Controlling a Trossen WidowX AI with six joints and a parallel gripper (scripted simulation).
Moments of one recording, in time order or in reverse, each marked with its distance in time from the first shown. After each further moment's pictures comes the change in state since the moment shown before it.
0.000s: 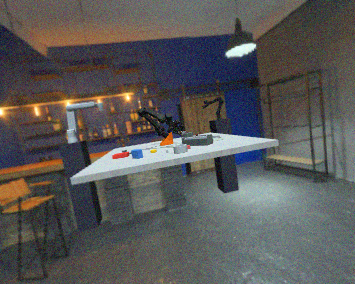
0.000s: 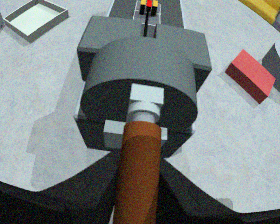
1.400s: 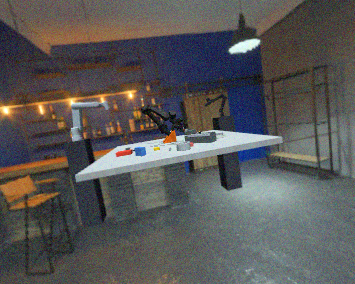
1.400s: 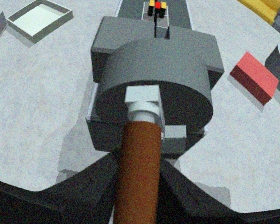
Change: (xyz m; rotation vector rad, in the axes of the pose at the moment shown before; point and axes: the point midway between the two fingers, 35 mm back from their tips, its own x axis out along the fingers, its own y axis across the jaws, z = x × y) arm 0.002 0.010 -0.002 -0.002 -0.008 -0.002
